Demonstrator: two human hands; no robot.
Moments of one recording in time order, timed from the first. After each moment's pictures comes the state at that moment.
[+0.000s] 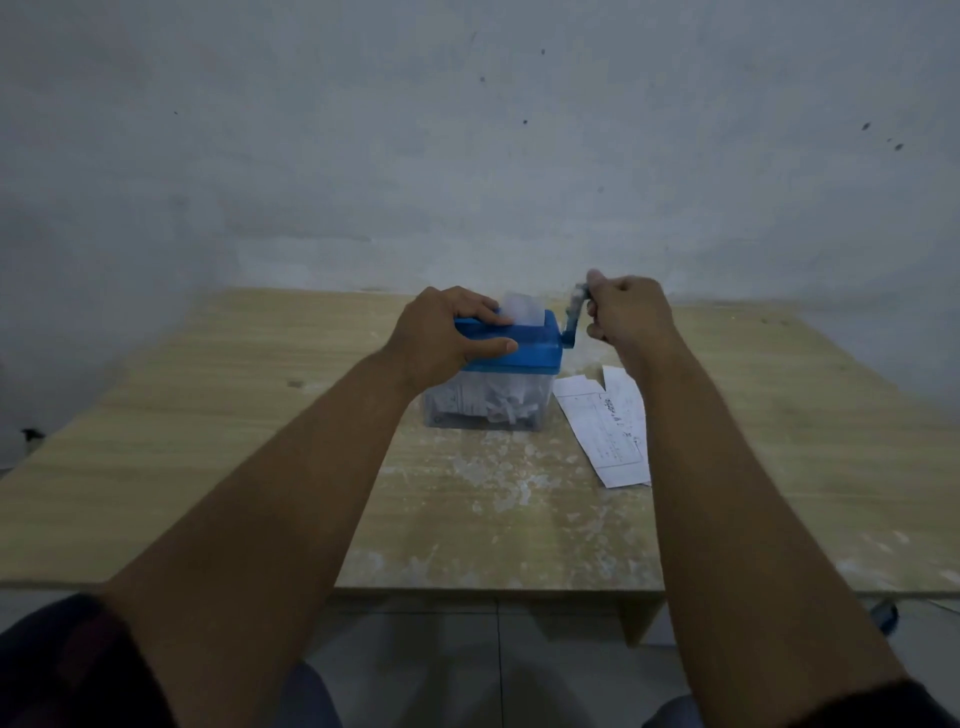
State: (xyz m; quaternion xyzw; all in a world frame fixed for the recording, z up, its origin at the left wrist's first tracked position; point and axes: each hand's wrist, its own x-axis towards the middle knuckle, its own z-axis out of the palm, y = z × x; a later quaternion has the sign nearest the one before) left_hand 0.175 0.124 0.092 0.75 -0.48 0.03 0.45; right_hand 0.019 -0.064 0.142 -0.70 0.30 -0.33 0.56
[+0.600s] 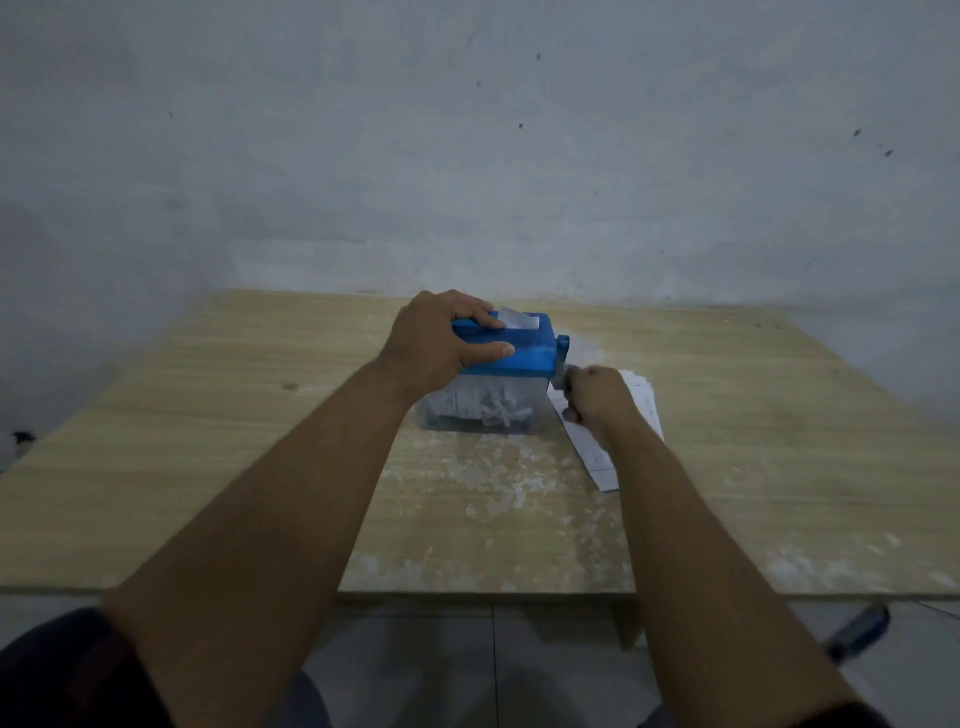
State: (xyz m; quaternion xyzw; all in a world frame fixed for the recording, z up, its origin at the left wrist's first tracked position) left_hand 0.174 0.121 0.086 0.75 -0.46 0.05 0.47; right_hand 0.014 -0.061 0.055 -0.74 0.39 -0.19 0.52
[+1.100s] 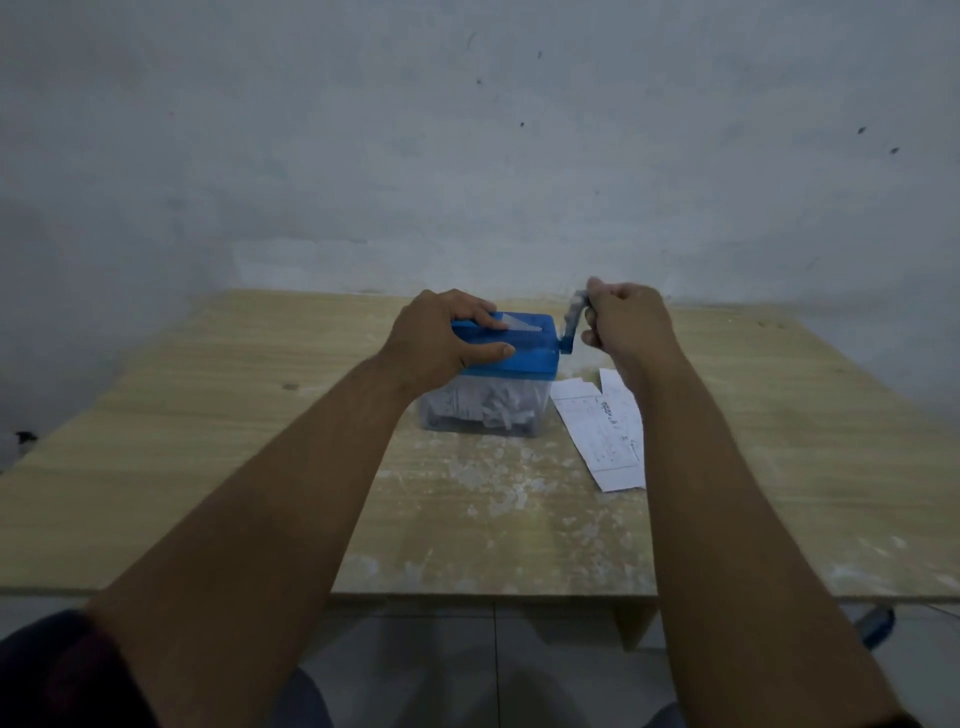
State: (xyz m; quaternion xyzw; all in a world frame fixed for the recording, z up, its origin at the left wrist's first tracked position) left_hand 0.175 0.123 0.089 0.75 -0.47 0.03 0.47; right_hand 0.008 -0.055 0.140 -0.69 0.28 -0.32 0.58
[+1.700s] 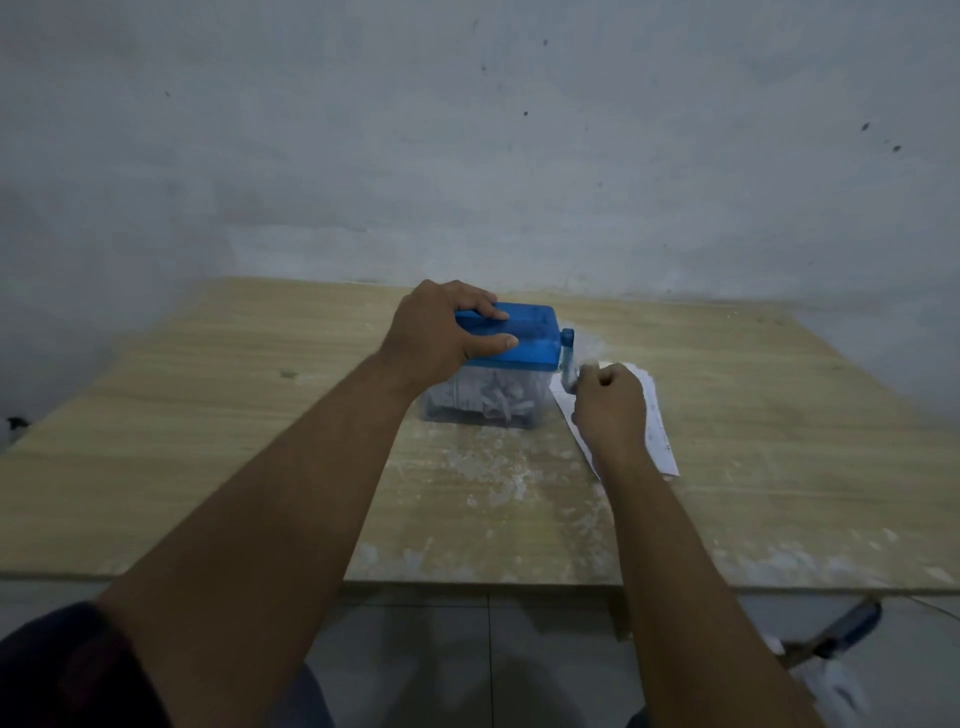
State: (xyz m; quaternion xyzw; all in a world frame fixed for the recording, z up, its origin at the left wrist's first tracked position) left_hand 0.170 0.122 0.084 0.75 -0.45 0.05 0.48; right_hand -0.010 -0.021 0.044 -0.70 0.40 -0.35 0.48
